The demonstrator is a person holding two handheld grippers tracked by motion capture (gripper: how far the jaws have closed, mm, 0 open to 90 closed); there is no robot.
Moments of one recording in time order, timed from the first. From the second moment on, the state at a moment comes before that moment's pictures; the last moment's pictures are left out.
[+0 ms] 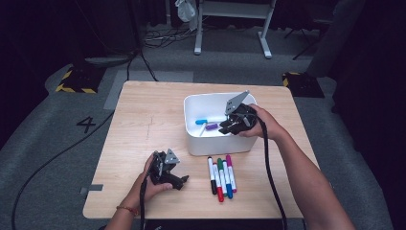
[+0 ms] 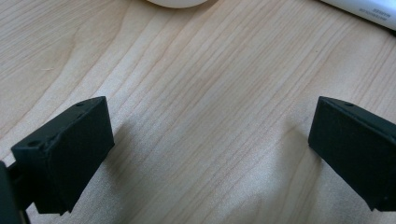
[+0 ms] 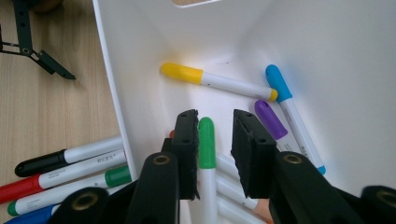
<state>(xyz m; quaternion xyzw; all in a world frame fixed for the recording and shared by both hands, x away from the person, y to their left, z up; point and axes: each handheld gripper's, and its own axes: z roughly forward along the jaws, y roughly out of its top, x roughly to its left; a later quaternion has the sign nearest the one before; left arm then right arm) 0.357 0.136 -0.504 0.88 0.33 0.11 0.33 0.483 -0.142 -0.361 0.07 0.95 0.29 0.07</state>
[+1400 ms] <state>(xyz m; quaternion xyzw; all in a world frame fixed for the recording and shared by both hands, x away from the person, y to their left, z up) 0.357 0.136 -0.504 0.88 0.33 0.11 0.33 0.362 -0.230 -0.402 0.21 0.86 0.43 0.16</state>
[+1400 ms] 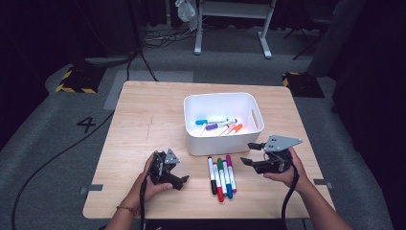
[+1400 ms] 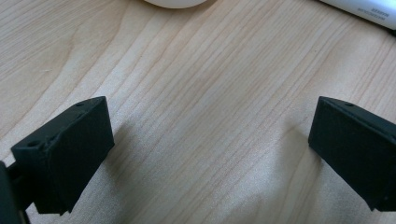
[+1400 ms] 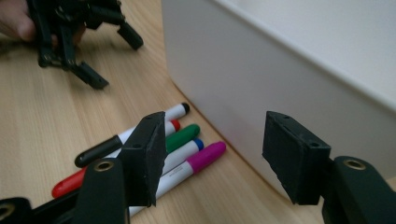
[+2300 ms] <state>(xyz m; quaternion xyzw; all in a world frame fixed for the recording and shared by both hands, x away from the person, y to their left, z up) 0.357 0.136 -0.504 0.88 0.33 0.11 0.33 0.391 -0.200 -0.490 0.27 0.89 0.36 0.10</state>
